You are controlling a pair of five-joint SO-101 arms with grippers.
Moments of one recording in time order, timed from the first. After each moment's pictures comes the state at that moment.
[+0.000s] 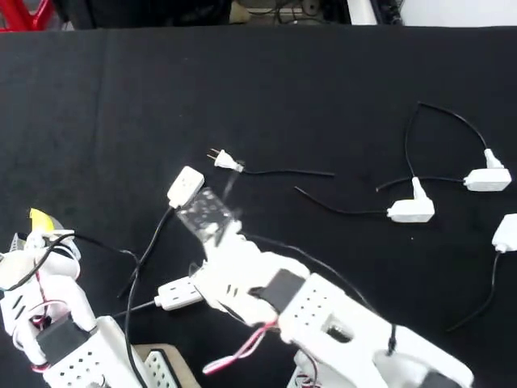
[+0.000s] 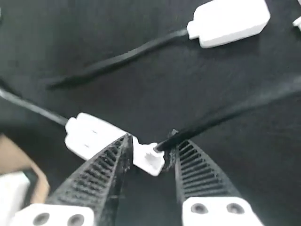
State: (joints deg) left arm -43.2 -103.8 85.8 51.6 22.0; right arm -52.4 -44.4 68.1 41.4 -7.3
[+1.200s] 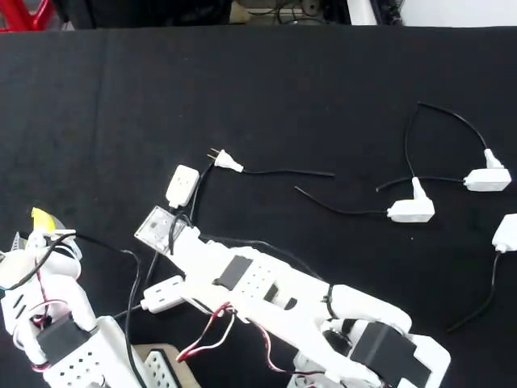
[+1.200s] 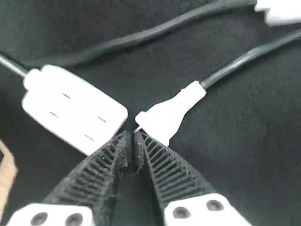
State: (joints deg) left arm -42.6 -103.8 85.8 51.6 22.0; right arm -55.9 -17.1 59.9 35.5 1.4
